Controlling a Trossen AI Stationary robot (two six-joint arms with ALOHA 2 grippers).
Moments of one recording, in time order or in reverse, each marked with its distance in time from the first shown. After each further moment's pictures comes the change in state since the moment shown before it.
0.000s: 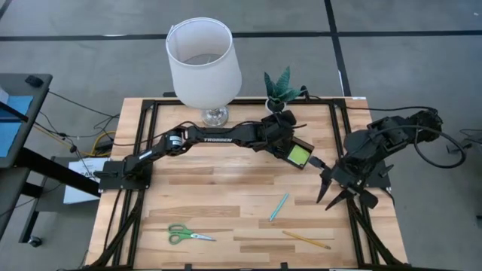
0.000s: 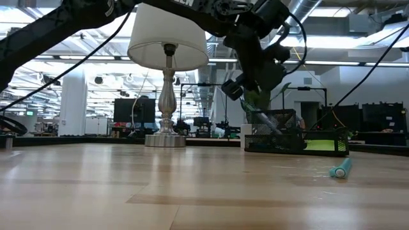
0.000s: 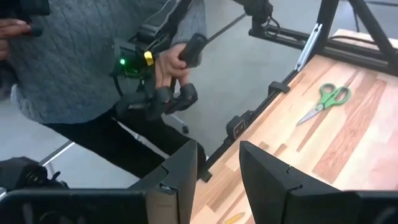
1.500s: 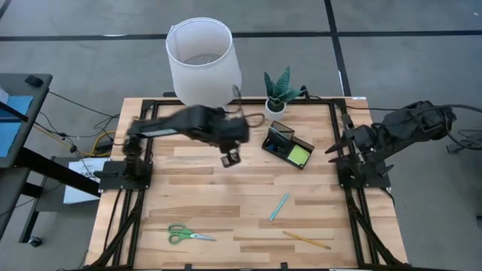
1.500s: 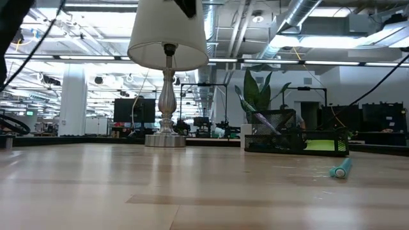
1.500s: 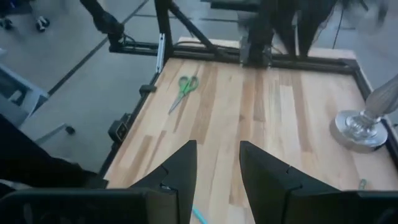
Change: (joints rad) left arm -0.141 -0.465 0.147 -1.180 0.602 -2.045; right arm -0.016 -0.270 -0.048 -0.171 0.578 0.140
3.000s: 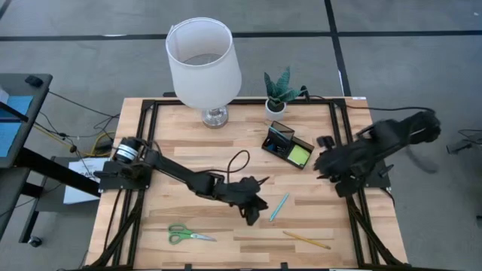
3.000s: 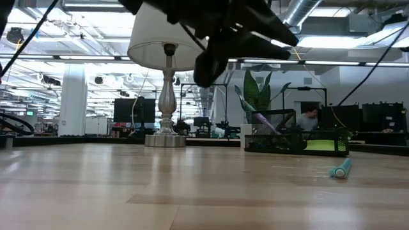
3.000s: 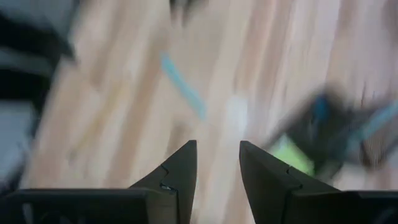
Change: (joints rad) left arm -0.268 -0.030 -1.084 1.781 0.192 -0.443; right arm 0.004 0.290 -0.002 -0.319 -0.054 -0.002
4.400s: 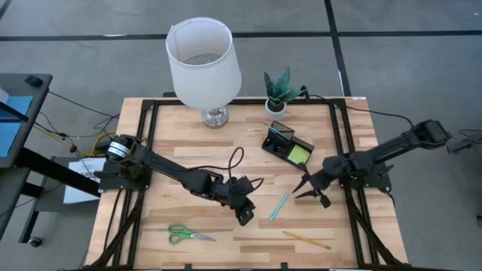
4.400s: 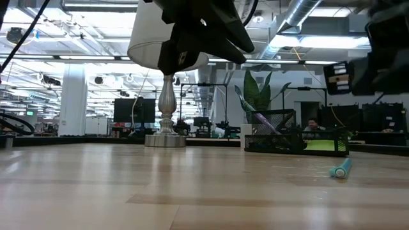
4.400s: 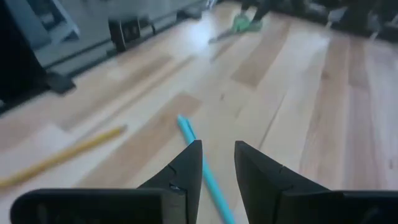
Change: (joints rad) left arm -0.024 -0.082 0.078 -0.429 0.022 -0.111; right arm -0.152 -0.282 -1.324 1.729 -0.309 -0.309
